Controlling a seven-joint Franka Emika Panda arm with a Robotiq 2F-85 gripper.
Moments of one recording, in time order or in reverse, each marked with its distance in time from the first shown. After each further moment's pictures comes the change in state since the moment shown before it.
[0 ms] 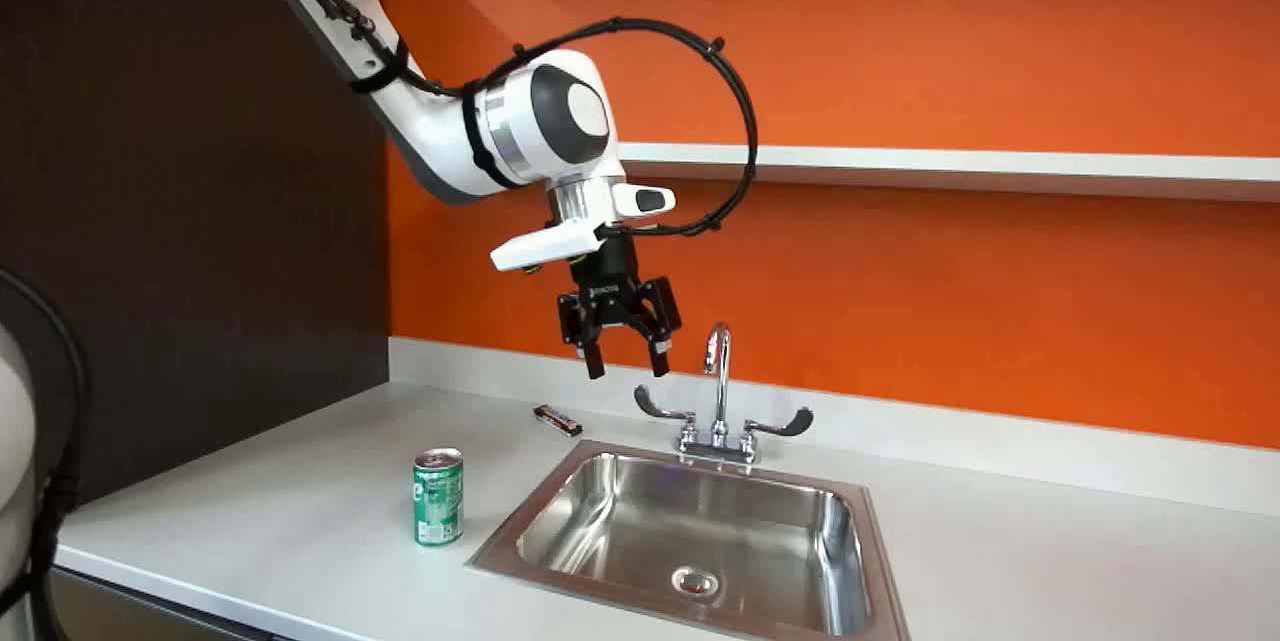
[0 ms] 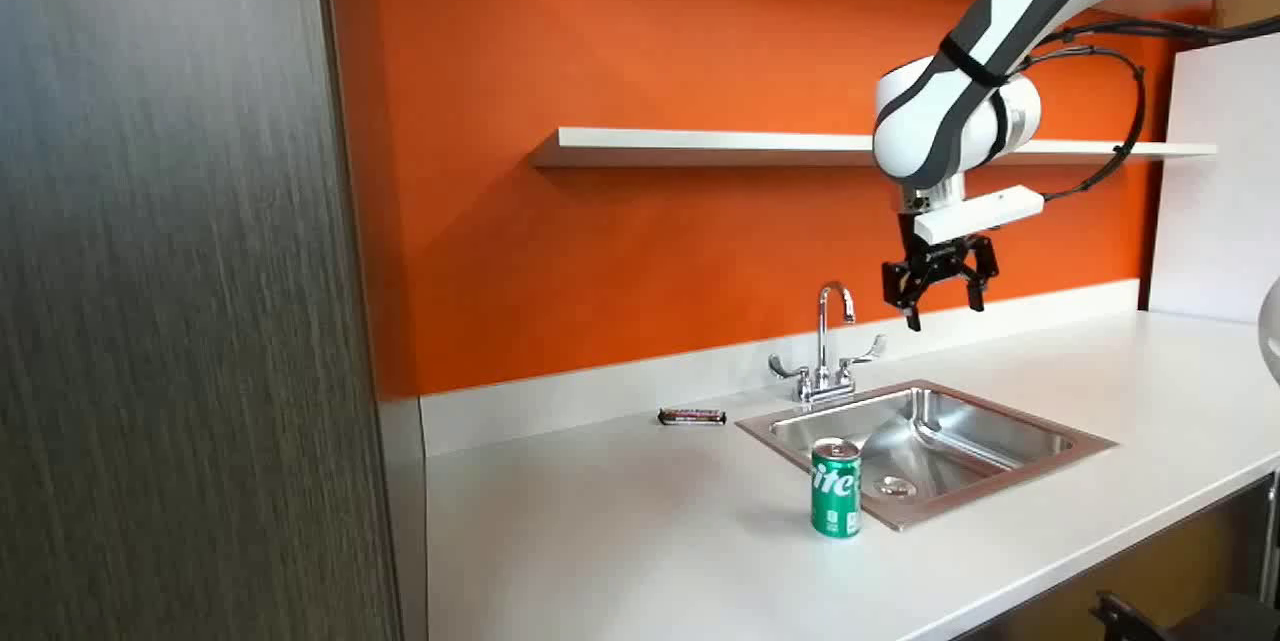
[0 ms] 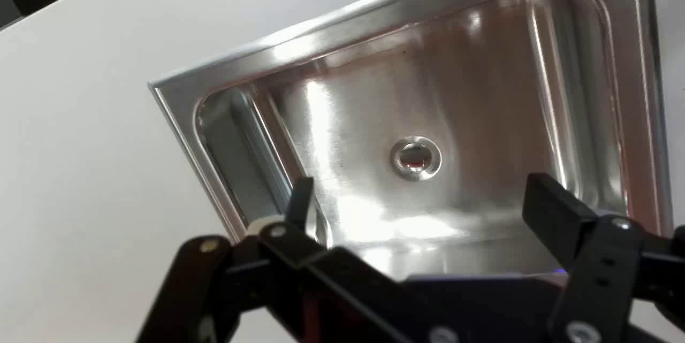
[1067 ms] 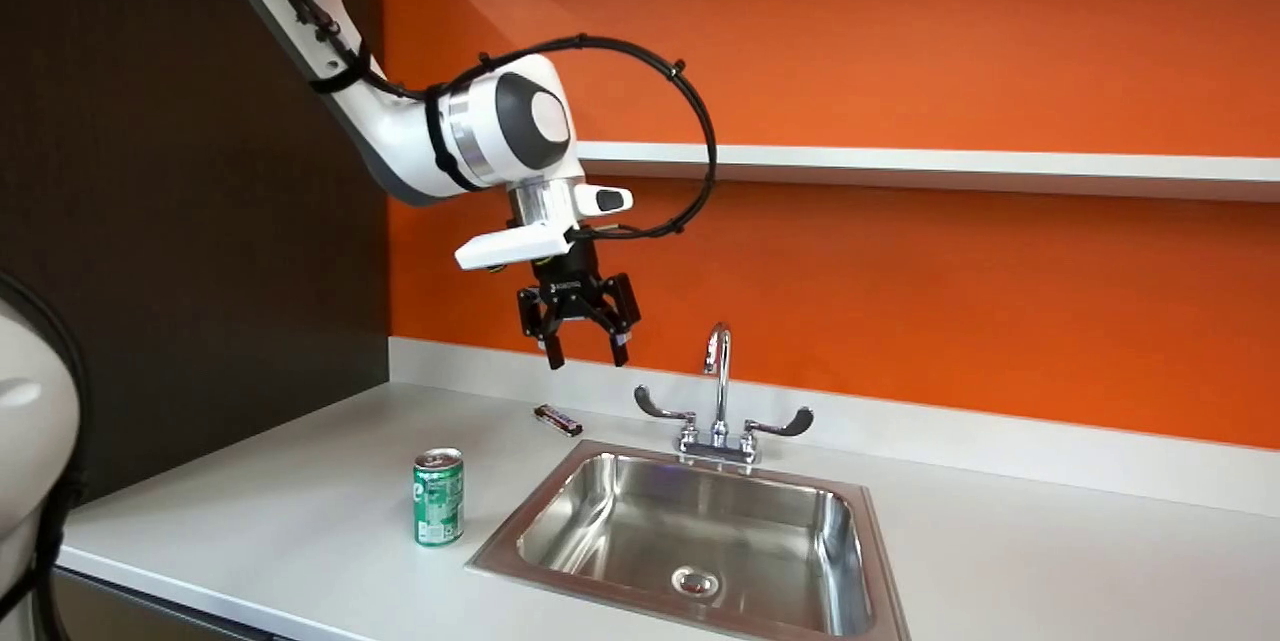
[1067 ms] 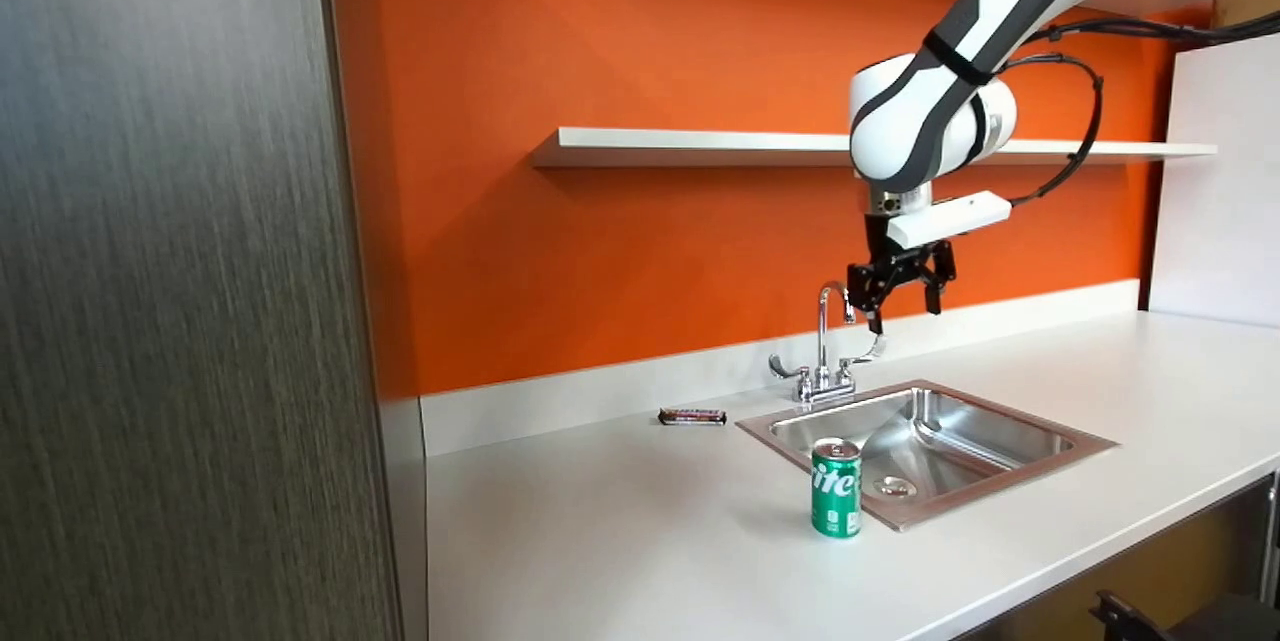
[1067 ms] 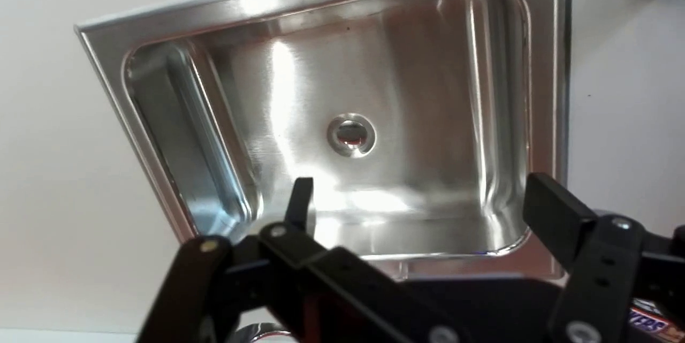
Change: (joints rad) arm 0.114 -0.021 -0.011 -0.037 0.024 0.064 -0.045
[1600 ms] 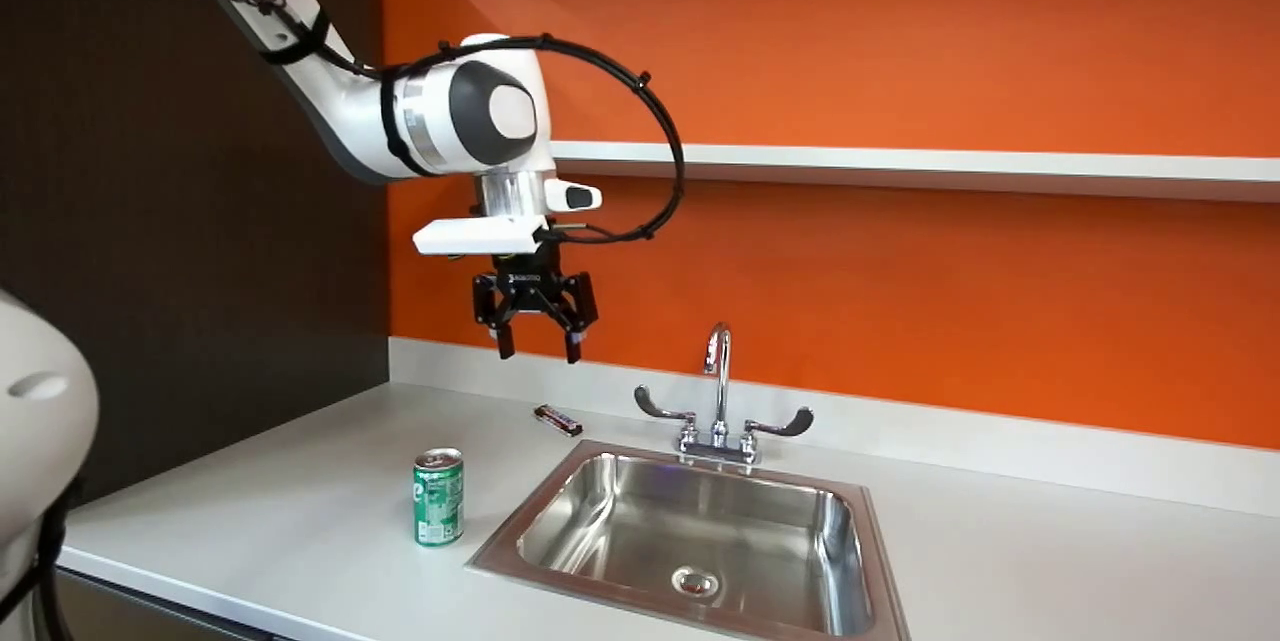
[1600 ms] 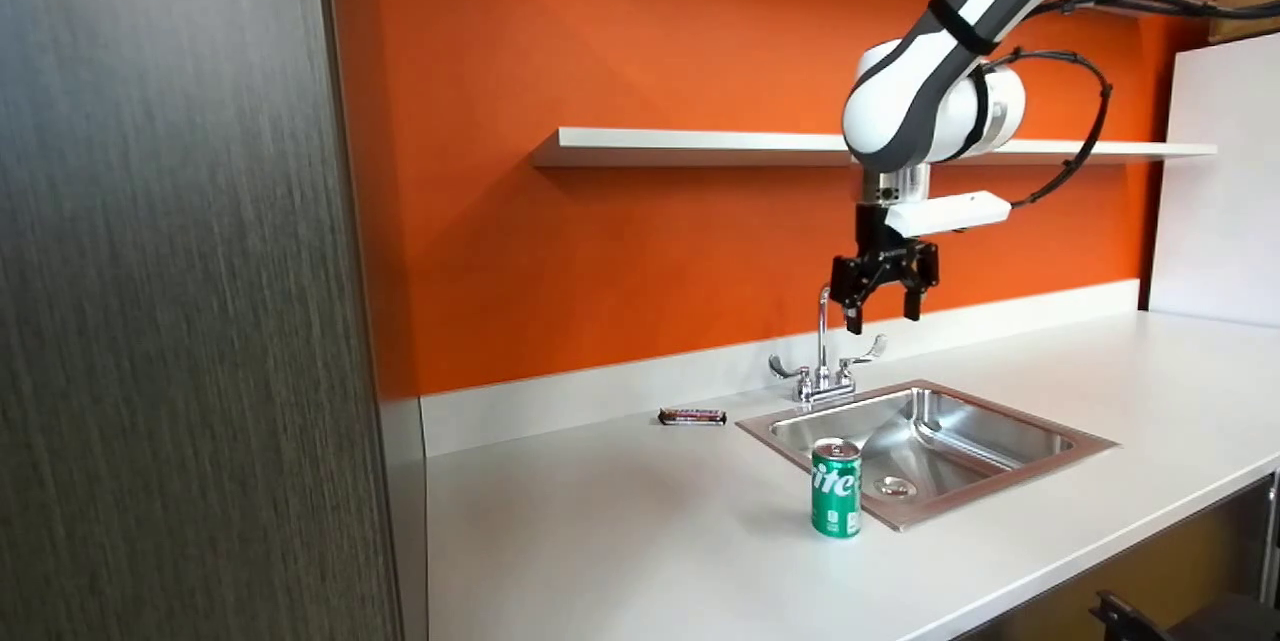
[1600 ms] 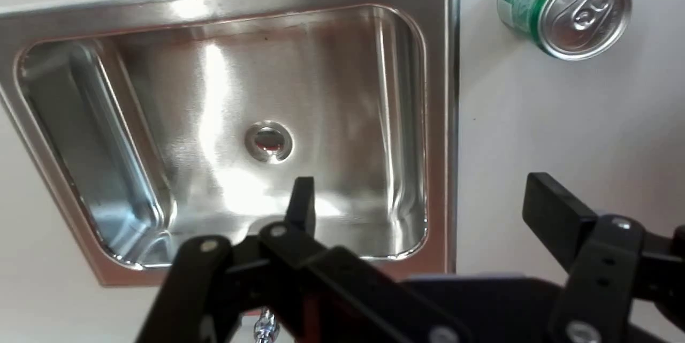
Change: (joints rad) arm 0.061 -0.099 -0.001 -0.080 0.188 0.002 -0.160
